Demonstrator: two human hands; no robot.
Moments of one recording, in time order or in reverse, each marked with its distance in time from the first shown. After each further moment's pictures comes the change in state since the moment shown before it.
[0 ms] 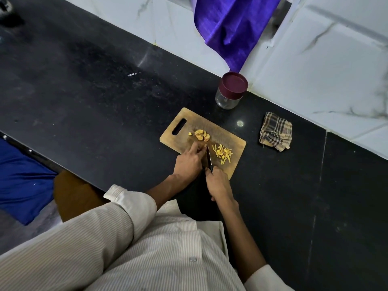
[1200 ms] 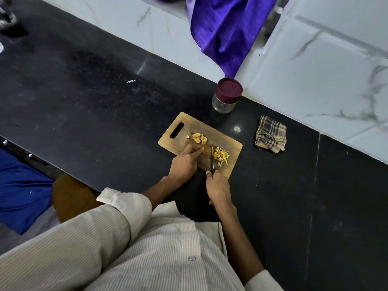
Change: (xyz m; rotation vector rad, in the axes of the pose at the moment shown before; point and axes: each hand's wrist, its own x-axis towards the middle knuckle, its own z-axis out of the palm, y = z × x) left_hand 0.000 -0.011 0.002 -0.232 0.047 -0.006; right_hand -0.014 0.002 -0.001 0.025 0.085 0.070
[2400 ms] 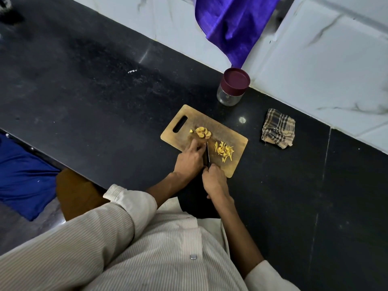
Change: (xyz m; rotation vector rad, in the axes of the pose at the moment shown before) left_hand 0.000 0.014 -0.001 0.179 -0.060 -0.036; right_hand 0.015 -0.005 0.015 -0.064 -0.072 -0.050
